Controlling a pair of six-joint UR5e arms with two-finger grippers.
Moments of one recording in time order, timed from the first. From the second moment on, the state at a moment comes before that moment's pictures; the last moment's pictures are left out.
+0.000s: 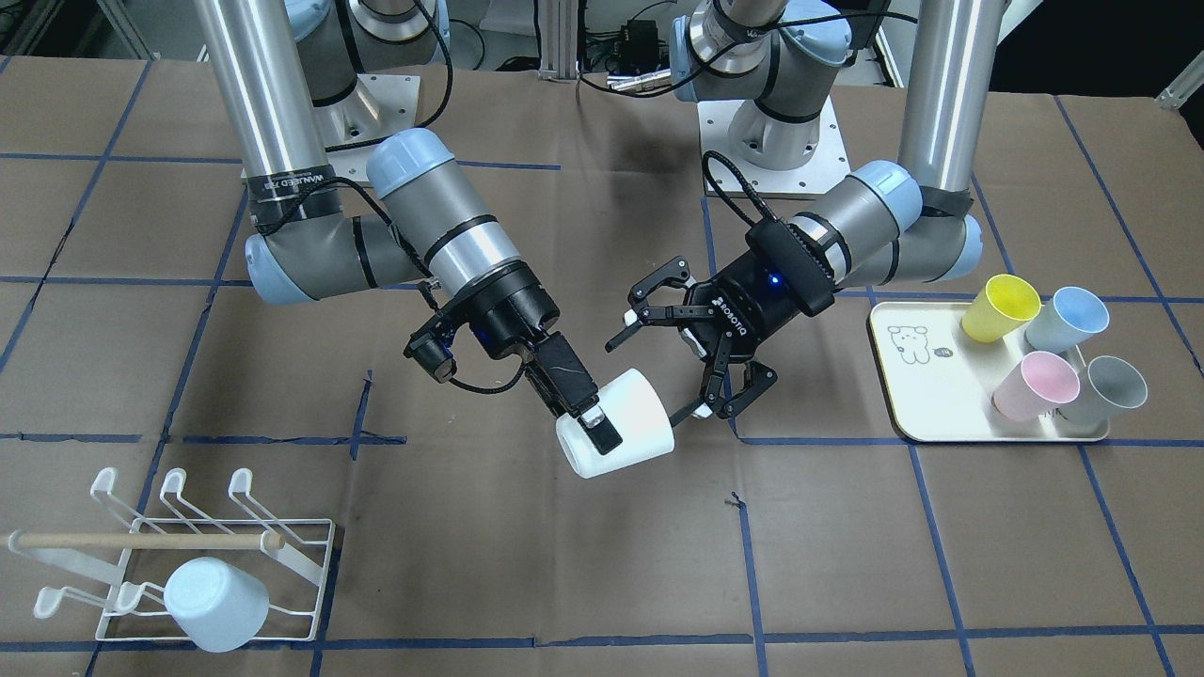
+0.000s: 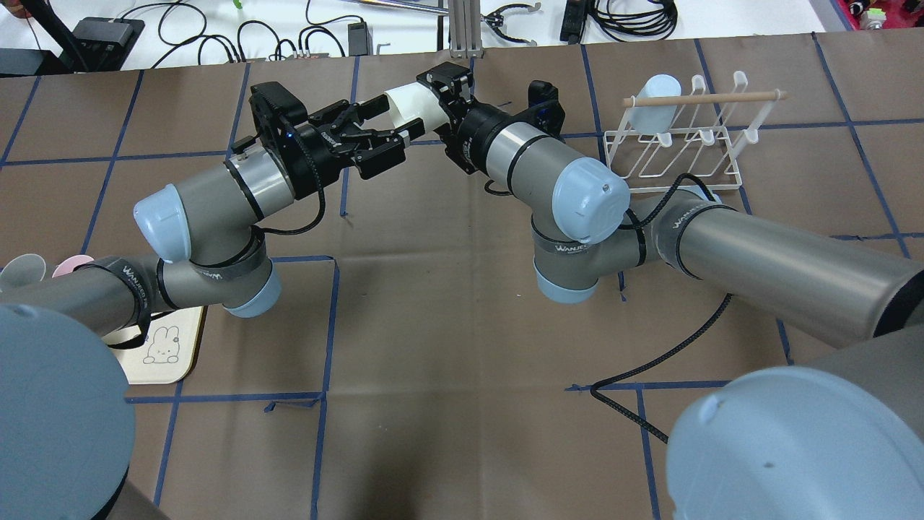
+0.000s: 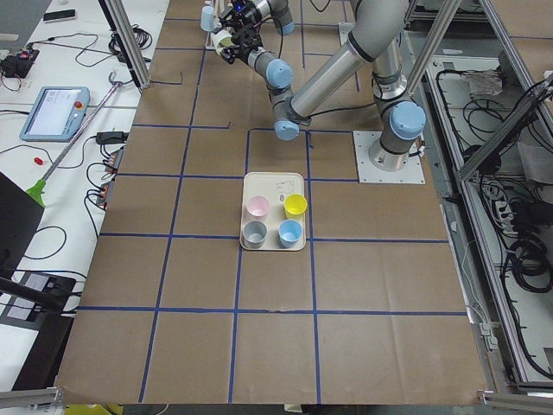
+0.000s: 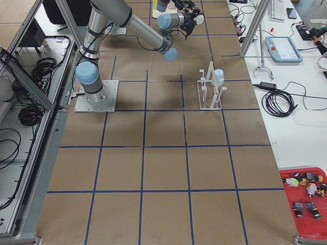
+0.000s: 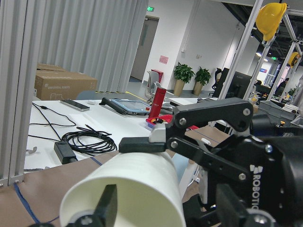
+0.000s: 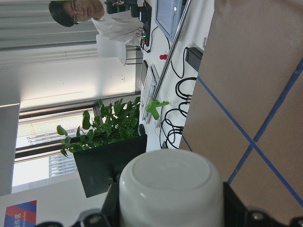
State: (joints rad) left arm -1.45 -2.02 -2.07 0.65 0.54 -0.04; right arm 1.84 -1.05 1.88 -3.64 -1.21 1.58
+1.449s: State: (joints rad) left arm -1.39 -1.80 -1.91 -0.21 1.03 -0.04; right arm 1.46 -1.12 1.86 -3.64 -1.16 0.43
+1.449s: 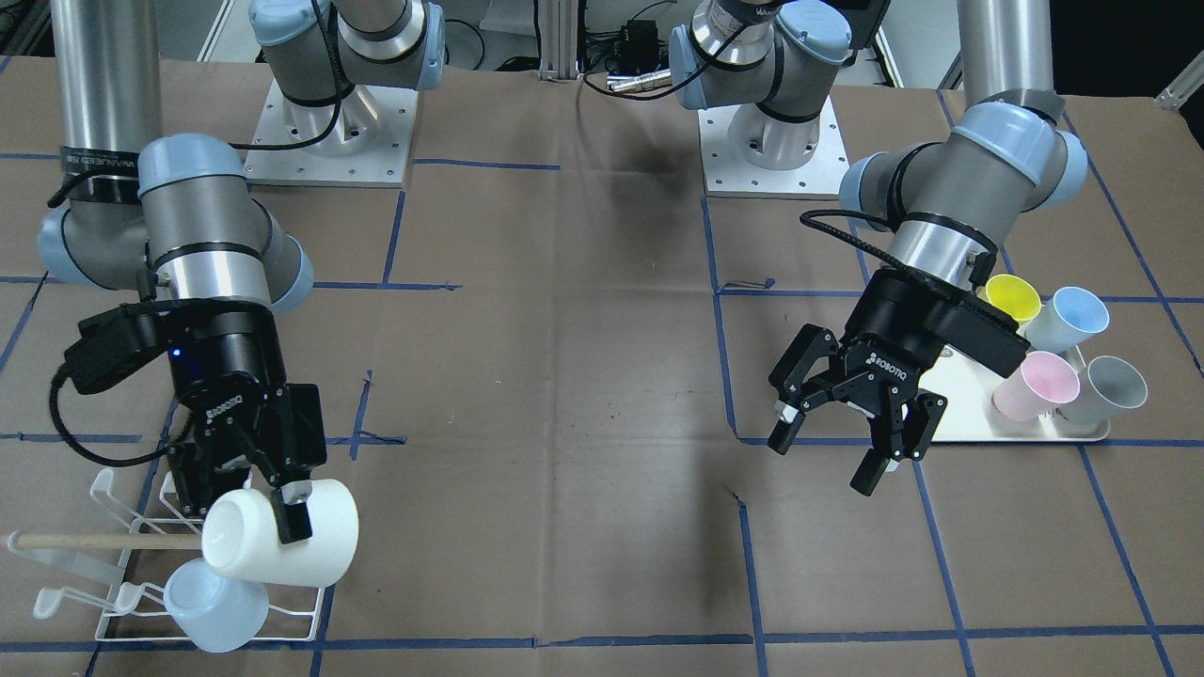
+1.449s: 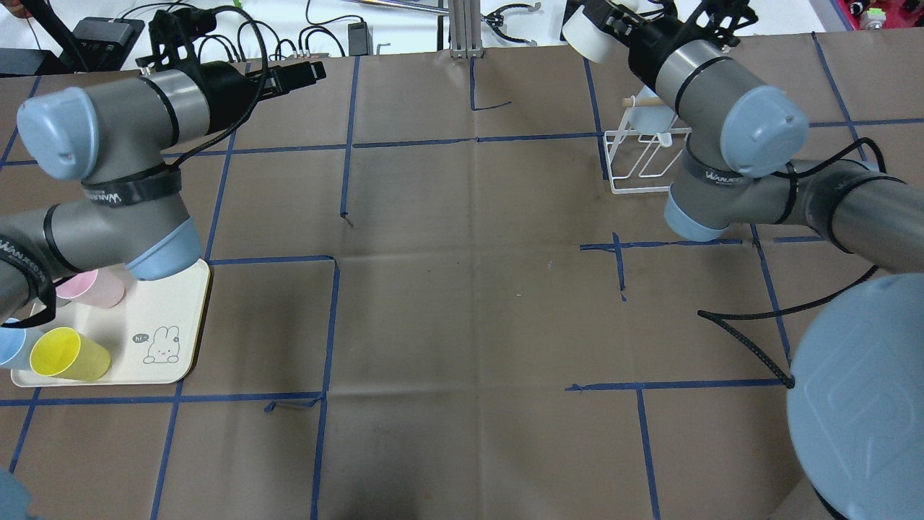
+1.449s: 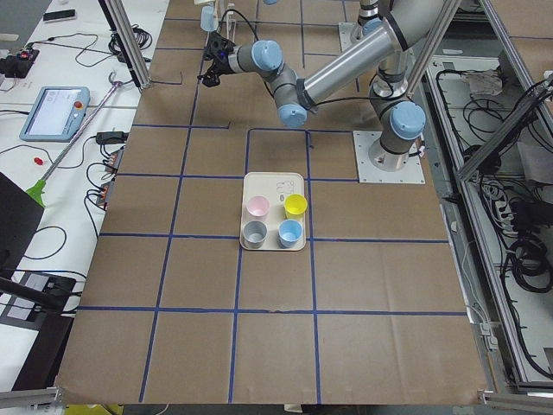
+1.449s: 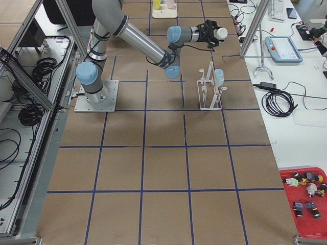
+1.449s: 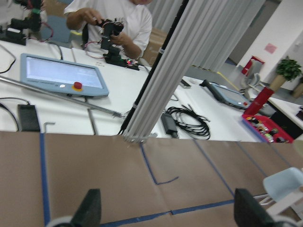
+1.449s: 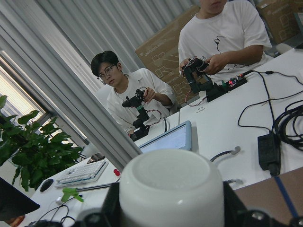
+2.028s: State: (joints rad) left arm -1.52 -1.77 -1.56 -1.12 1.40 -0.05; right arm 1.25 -1.12 1.87 -3.64 -1.16 0.02
